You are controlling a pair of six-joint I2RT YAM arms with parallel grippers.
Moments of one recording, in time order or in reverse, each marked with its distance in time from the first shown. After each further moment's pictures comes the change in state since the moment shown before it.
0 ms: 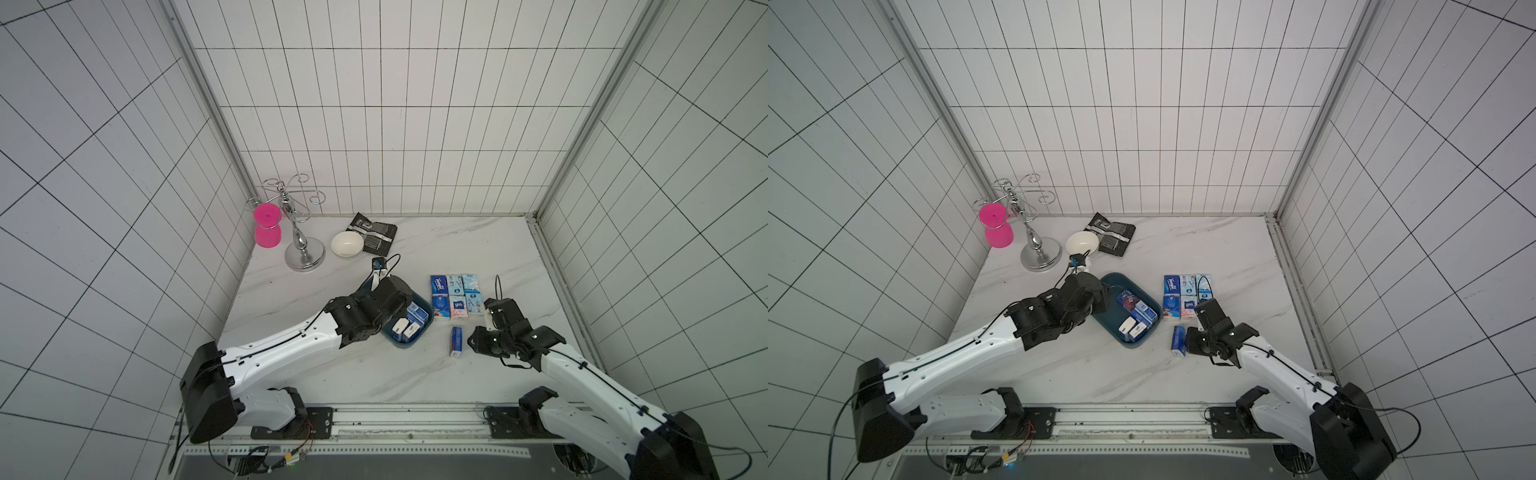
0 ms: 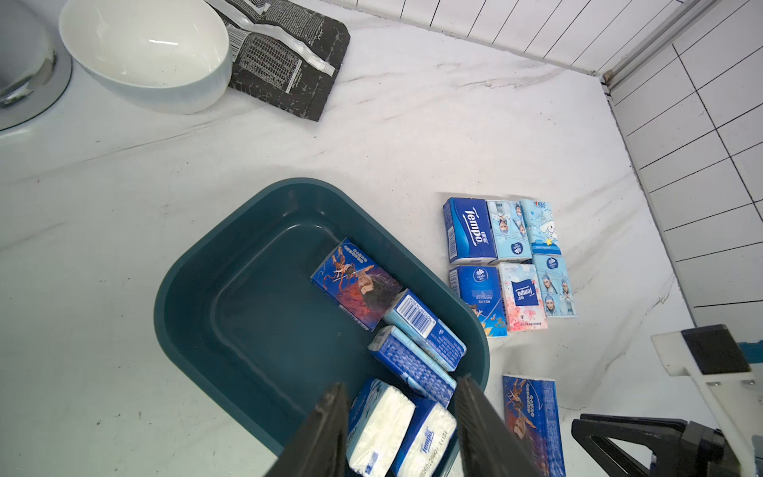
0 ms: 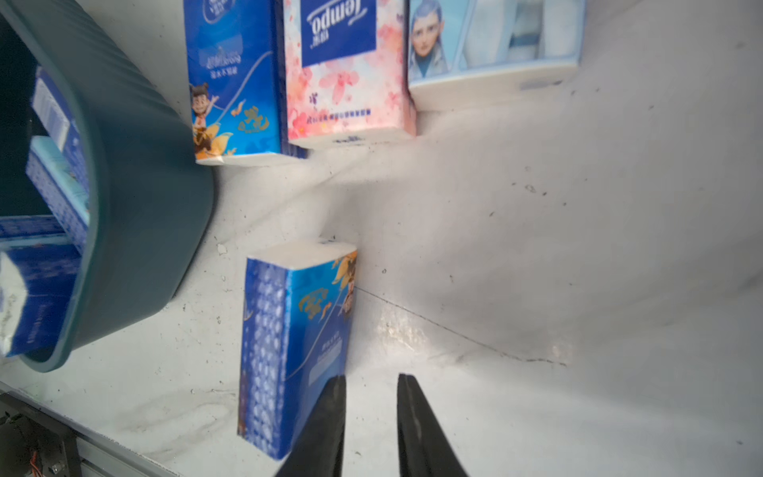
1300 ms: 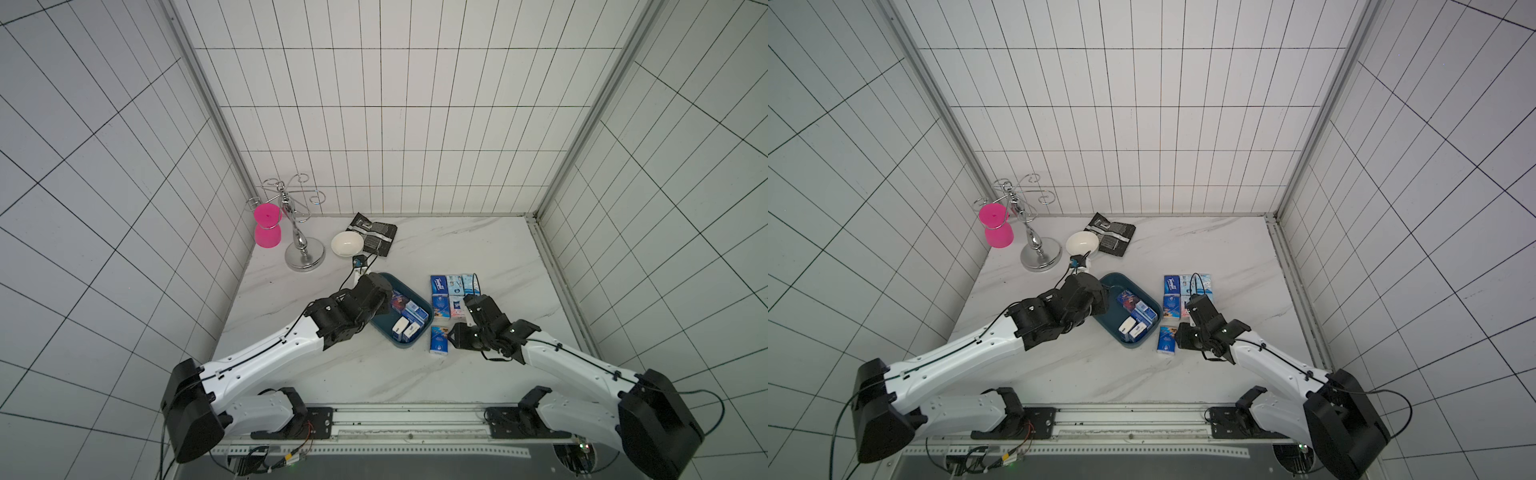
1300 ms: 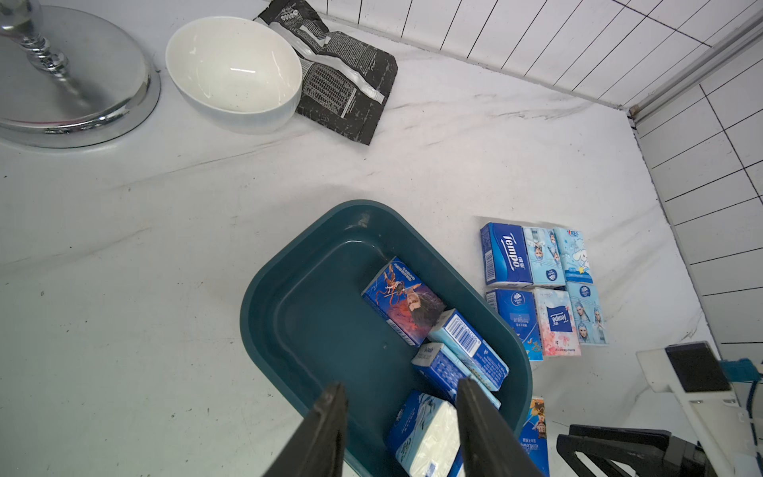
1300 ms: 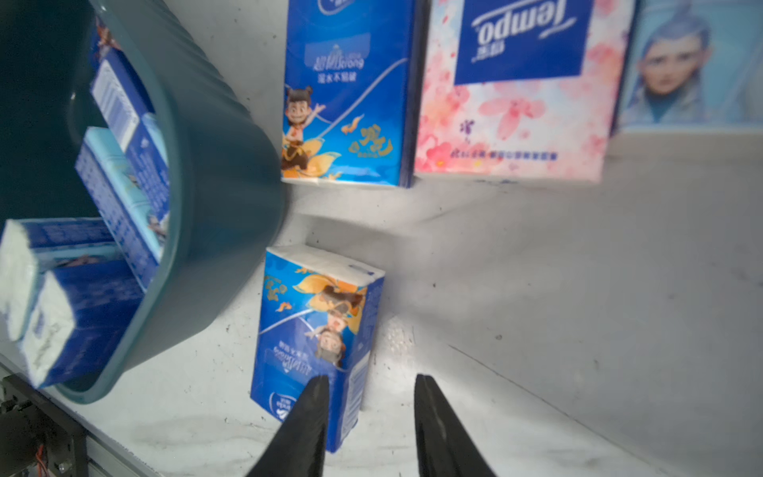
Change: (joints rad) left arm 0.092 -0.106 -0.071 -0.008 0.008 0.034; right arm 0.156 0.185 0.040 0.213 0.012 0.064
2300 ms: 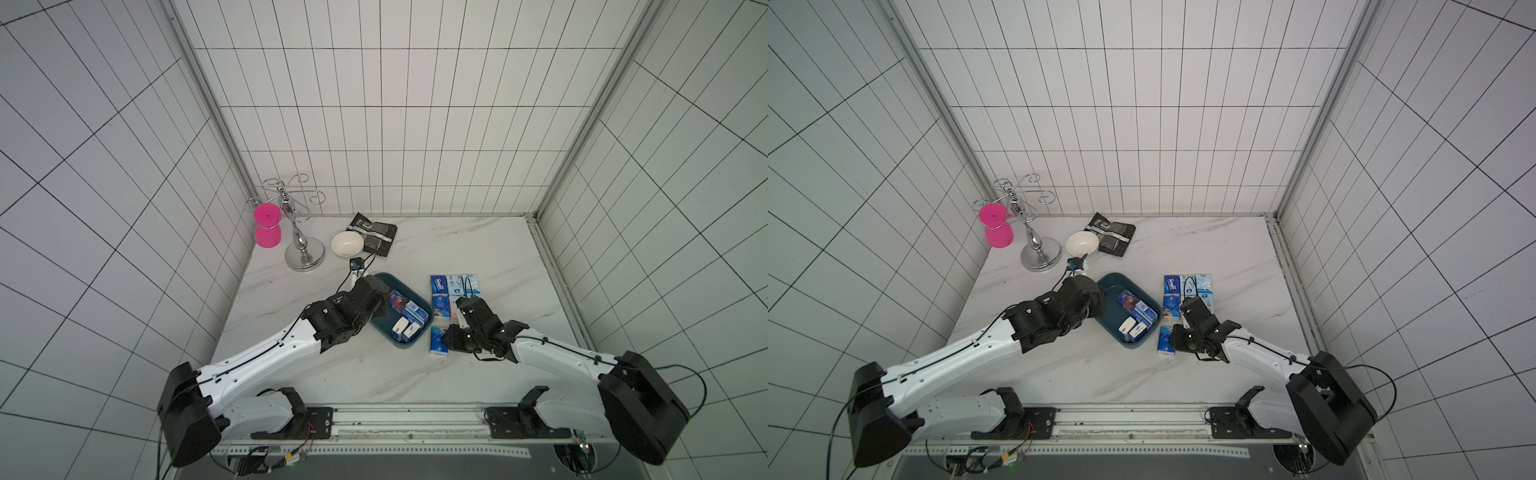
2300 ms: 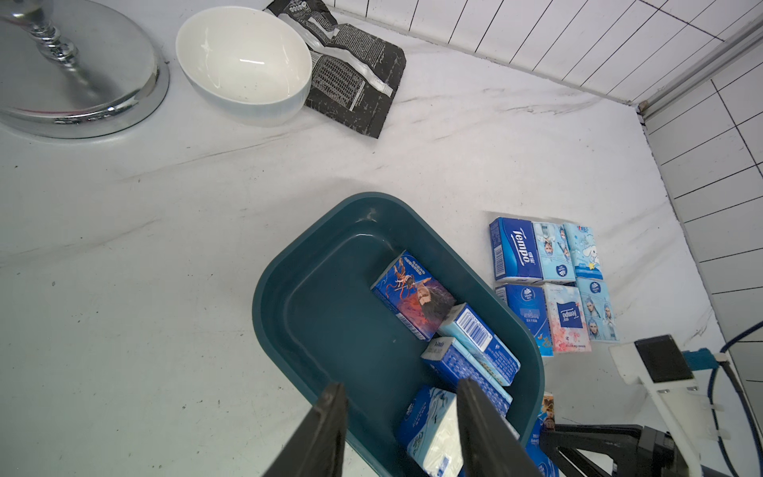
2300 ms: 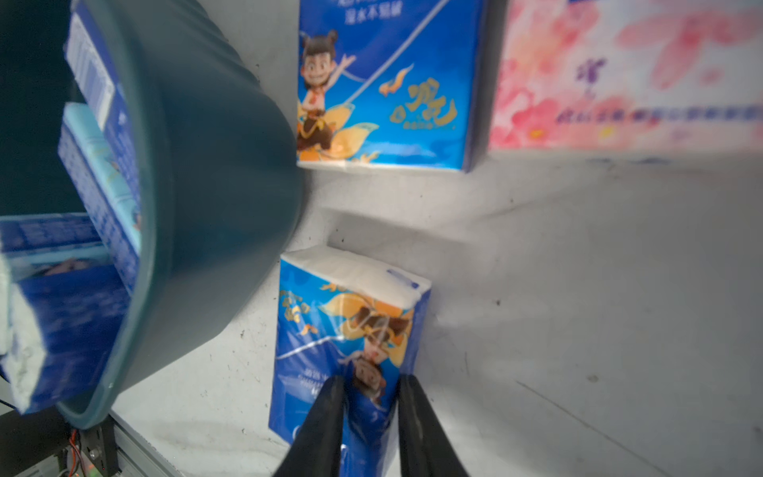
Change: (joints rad) left arm 0.010 -0.027 -0.039 0.004 0.003 0.000; right arm 0.031 0.106 -0.026 0.125 -0.050 0.053
